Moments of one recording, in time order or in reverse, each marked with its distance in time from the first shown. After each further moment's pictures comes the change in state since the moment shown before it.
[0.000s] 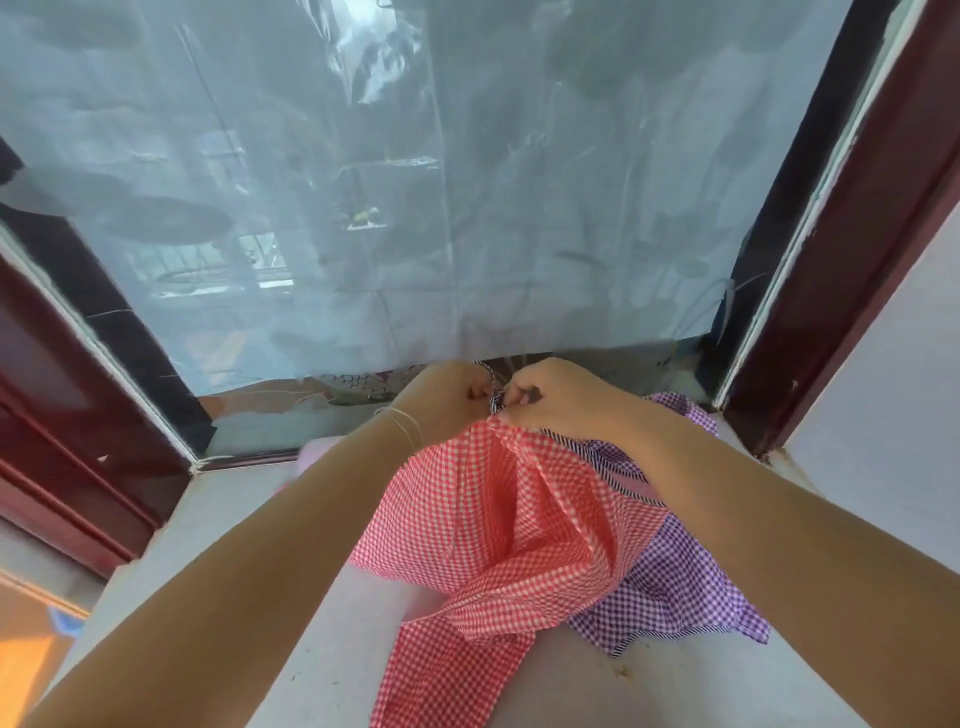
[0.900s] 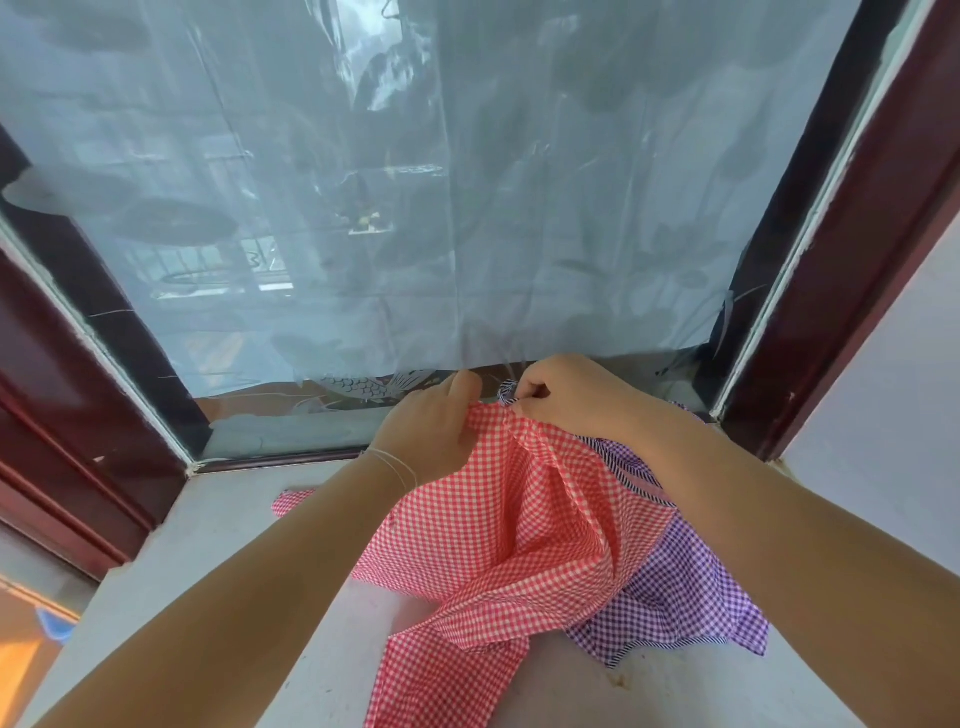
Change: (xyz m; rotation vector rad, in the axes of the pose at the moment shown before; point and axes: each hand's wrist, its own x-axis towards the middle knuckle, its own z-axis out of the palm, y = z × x) left_hand -0.014 -0.035 0.041 0.066 0.296 0.140; right_hand 0.000 -0.004 -0.010 -0.181 0.053 0.012
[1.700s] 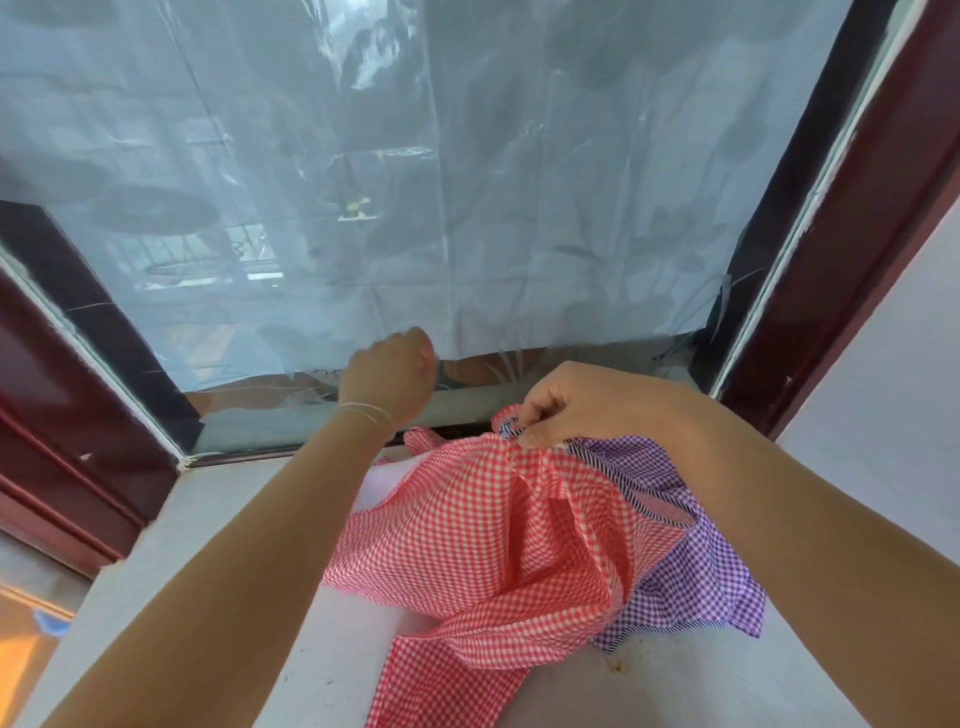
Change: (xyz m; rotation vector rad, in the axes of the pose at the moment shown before) left_hand 0.027 -0.022 -0.030 0.085 -0.043 -0.395; right_hand -0.019 0.000 -0.017 0.271 -0.334 -0.010
